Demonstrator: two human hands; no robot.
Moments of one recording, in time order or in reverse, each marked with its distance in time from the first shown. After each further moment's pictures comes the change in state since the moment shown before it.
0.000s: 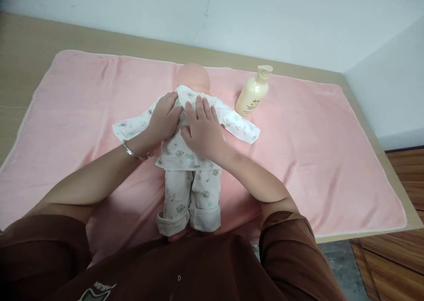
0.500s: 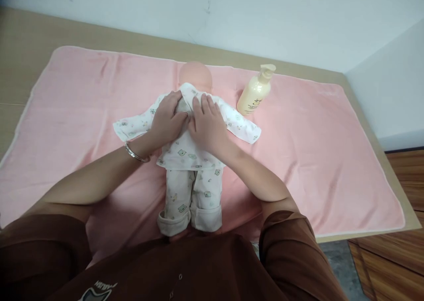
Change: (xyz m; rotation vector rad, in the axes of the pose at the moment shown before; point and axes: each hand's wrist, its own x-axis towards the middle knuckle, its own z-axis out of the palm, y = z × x) left_hand -0.013 0.017 -0.006 -0.042 0.015 0.042; right_hand 0.006 0.004 -0.004 -0.032 0.002 0.045
